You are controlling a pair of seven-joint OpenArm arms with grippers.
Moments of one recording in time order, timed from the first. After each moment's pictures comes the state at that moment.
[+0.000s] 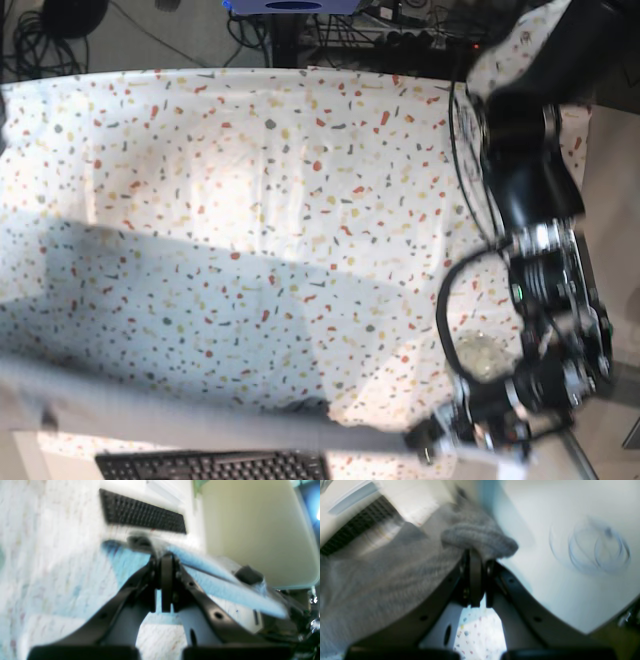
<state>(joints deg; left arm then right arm) -26.9 -5.9 -11.8 89.4 -42.7 9.9 67.0 28.7 26.4 46.8 85.4 8.2 16.3 -74.7</state>
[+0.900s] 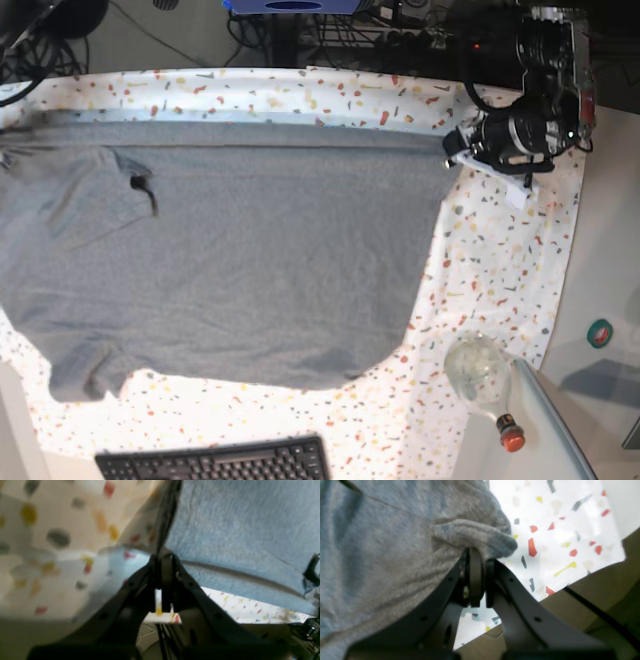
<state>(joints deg) 17.3 -16.2 -12.2 93.2 -42.3 9.4 61.4 -6.5 12.2 50.1 77.3 8.3 16.7 -51.9</state>
